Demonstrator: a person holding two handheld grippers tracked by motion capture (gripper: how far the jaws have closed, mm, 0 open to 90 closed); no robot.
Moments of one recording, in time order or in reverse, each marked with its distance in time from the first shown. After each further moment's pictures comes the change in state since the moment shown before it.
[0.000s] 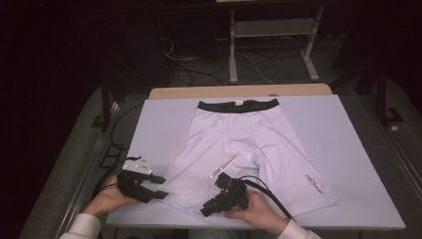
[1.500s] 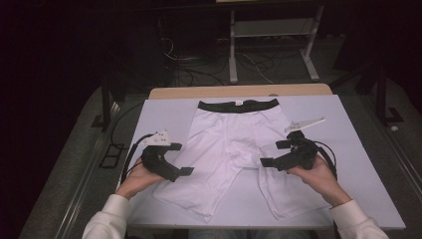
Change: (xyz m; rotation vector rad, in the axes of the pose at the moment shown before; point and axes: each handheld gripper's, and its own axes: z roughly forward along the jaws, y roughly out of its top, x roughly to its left) left arm 0.015 0.072 0.027 -0.259 0.080 -0.085; right arm -0.055 -0.038 -0.178 -0.336 -0.427 0.062
